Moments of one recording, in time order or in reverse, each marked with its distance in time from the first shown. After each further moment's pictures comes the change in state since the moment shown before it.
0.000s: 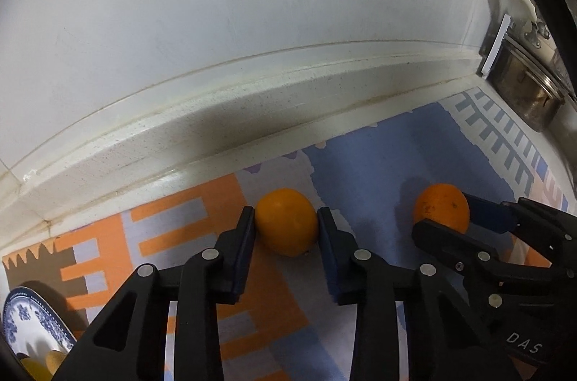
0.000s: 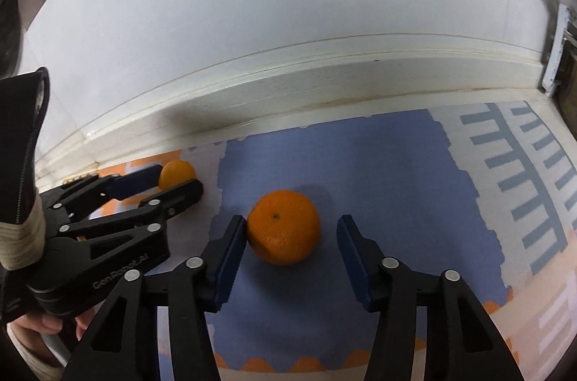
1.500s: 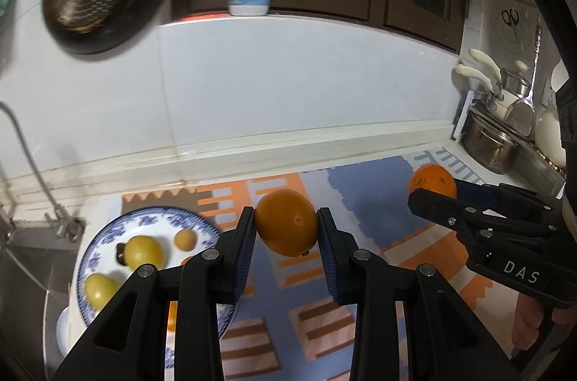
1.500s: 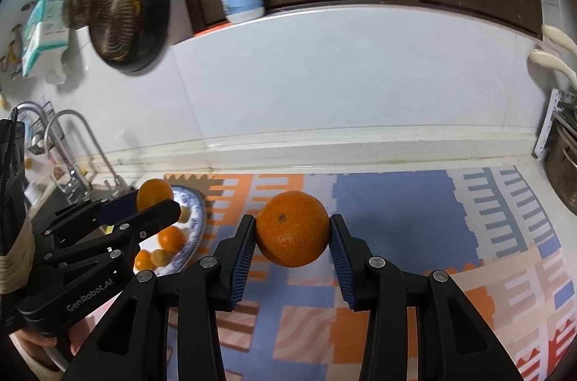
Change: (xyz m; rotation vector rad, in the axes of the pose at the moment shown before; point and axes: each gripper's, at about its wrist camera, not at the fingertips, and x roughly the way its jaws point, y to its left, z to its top) left arm -0.218 0.007 -0.096 -0.124 -0.303 0.113; right arm -0.161 0.085 -0.045 -0.182 -0.215 0.128
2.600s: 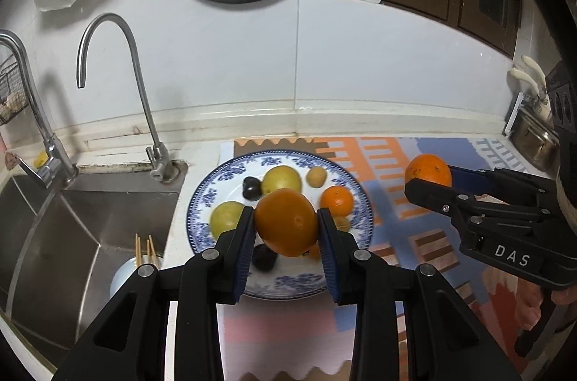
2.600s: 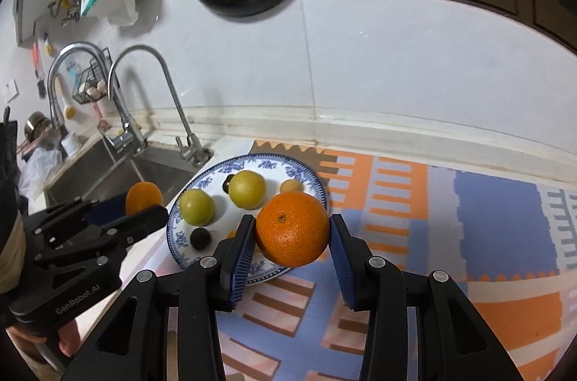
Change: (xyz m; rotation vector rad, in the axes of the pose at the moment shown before) left arm -0.056 0.115 -0.058 -0.088 0.058 0.176; right arm 0.041 0.132 -0.024 -0.159 0.072 0.171
